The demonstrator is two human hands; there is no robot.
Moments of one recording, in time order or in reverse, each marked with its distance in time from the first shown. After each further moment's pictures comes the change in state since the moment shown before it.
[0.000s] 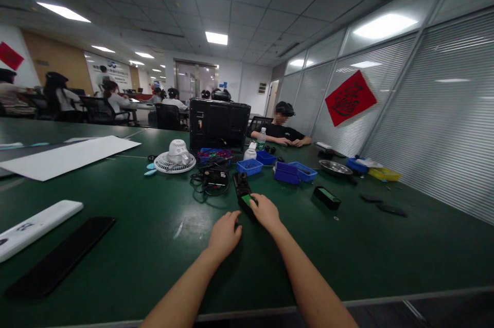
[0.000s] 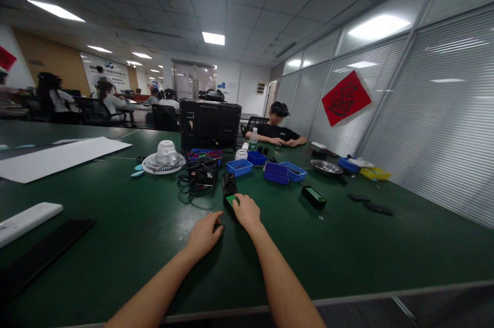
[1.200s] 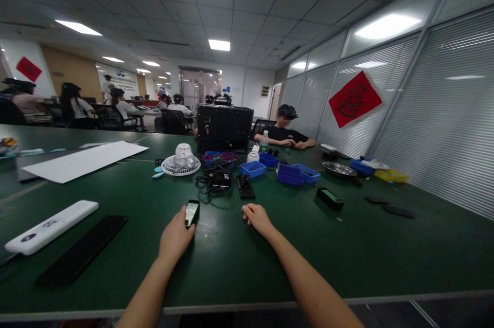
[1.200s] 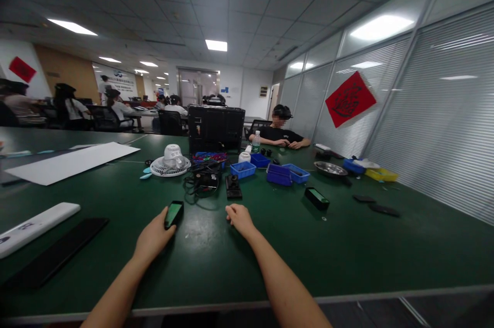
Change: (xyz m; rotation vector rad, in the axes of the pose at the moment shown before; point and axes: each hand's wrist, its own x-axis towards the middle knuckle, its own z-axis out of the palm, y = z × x) left_hand -0.048 -0.074 -0.084 0.195 0.175 -0.445; right_hand -0.003 0.001 0.046 0.639 -0.119 -0.138
